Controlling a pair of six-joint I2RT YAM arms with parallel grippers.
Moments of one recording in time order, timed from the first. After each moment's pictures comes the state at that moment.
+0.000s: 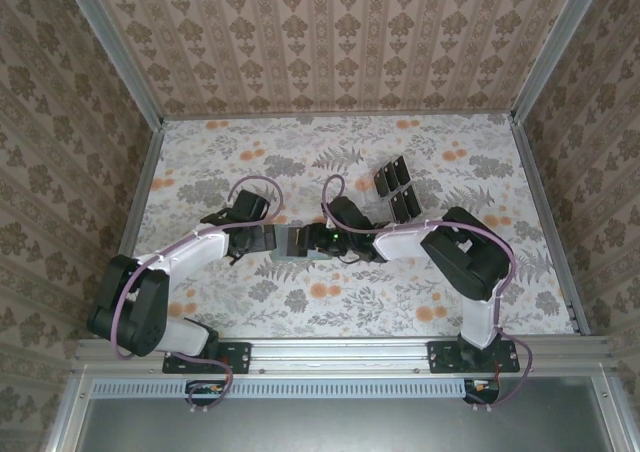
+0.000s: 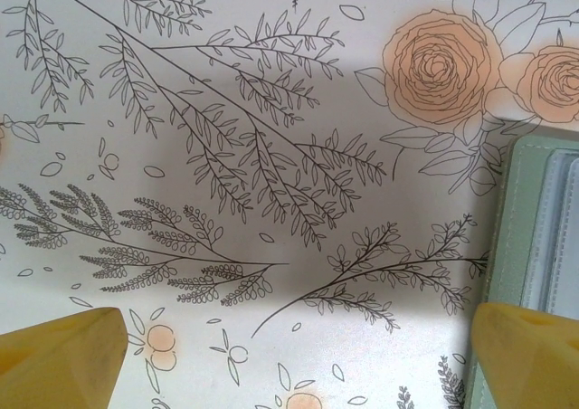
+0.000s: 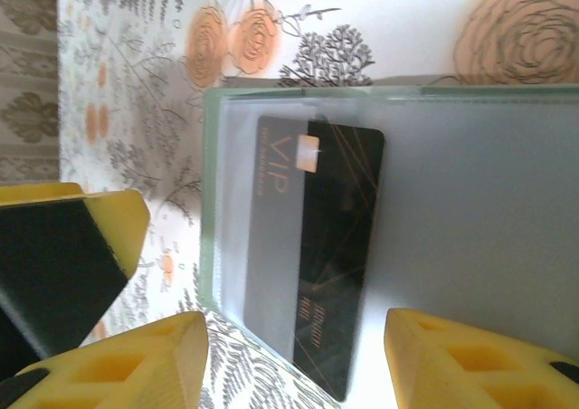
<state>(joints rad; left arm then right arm) -0.48 1.40 0.74 -0.53 -0.25 -0.50 0.76 1.88 0.95 0.21 -0.28 0.93</state>
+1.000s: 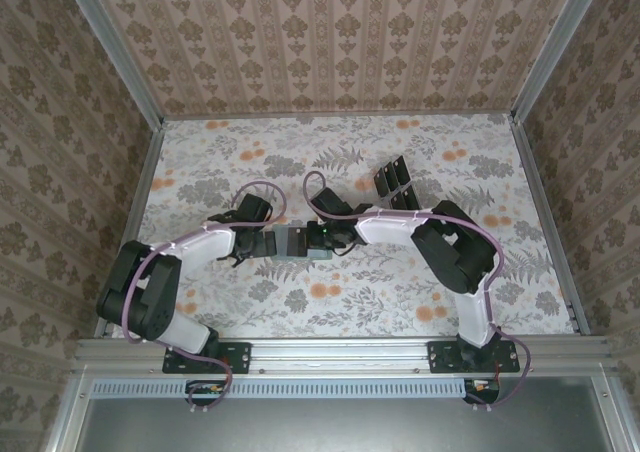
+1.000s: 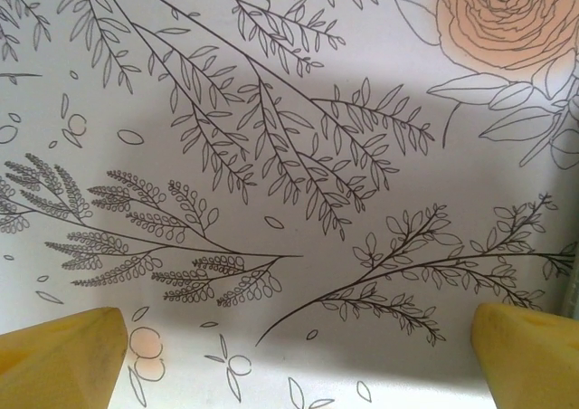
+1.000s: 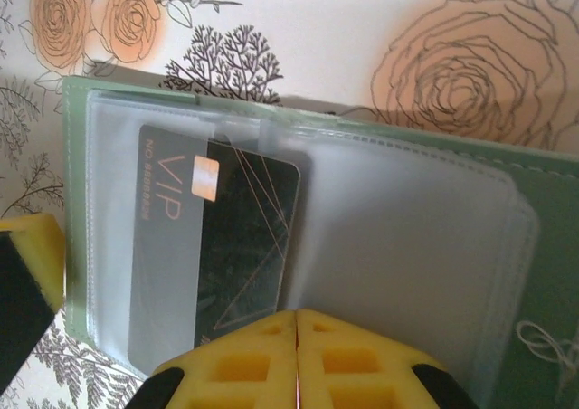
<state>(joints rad) -0.48 1.49 0.73 -0.51 -0.25 -0.50 0.78 2.00 1.23 -0.22 -0.16 0.75</state>
